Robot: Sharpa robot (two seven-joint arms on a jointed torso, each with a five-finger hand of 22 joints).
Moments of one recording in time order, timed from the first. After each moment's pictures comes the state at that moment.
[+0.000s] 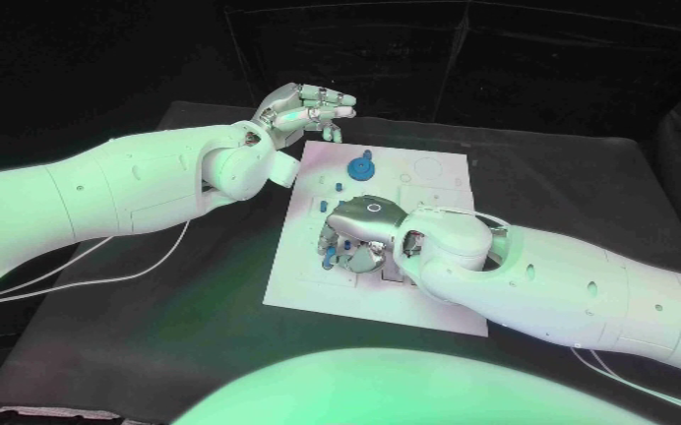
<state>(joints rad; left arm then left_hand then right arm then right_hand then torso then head) 1.20 -0.78 -0.11 1.35 -0.05 -0.09 0.45 1.29 -0.10 0.41 -0.10 0.04 0.96 0.19 0.18 0.07 1.03 0.12 0.31 0.07 1.19 0.03 0.94 0.45 0.17 1.05 0.13 0.72 0.60 1.01 -0.52 -0.05 1.61 -1.76 -0.14 -0.06 1.38 -0.09 0.56 -0.10 0.06 1.12 0.14 0.10 0.08 1.16 0.08 0.25 0.07 1.47 -0.02 1.12 0.84 0.14 1.33 0.08 1.24 0.83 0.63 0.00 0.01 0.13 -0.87</state>
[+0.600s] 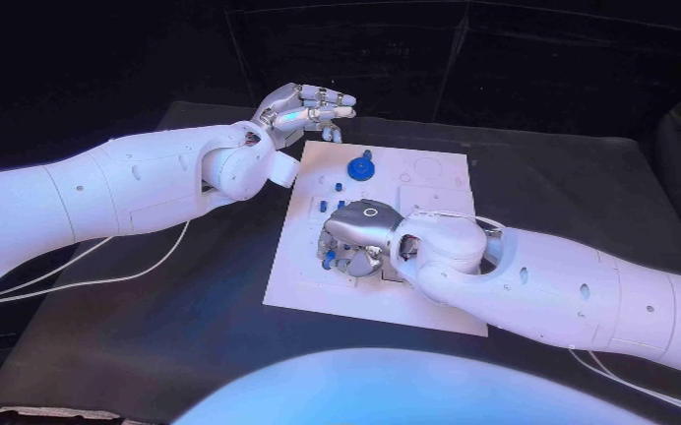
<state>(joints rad) 1.20 -0.79 -0.11 1.35 -0.05 -0.09 0.45 1.29 -0.10 0.41 -0.10 0.04 0.96 0.19 0.18 0.07 1.03 0.12 0.31 0.07 1.19 0.03 0.94 0.45 0.17 1.05 0.13 0.72 0.60 1.01 -0.50 -0.06 1.60 -1.79 -0.12 -0.07 1.37 -0.09 0.56 -0.10 0.06 1.12 0.14 0.09 0.08 1.16 0.08 0.25 0.07 1.47 -0.02 1.12 0.83 0.14 1.33 0.08 1.24 0.82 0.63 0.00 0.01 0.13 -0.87</state>
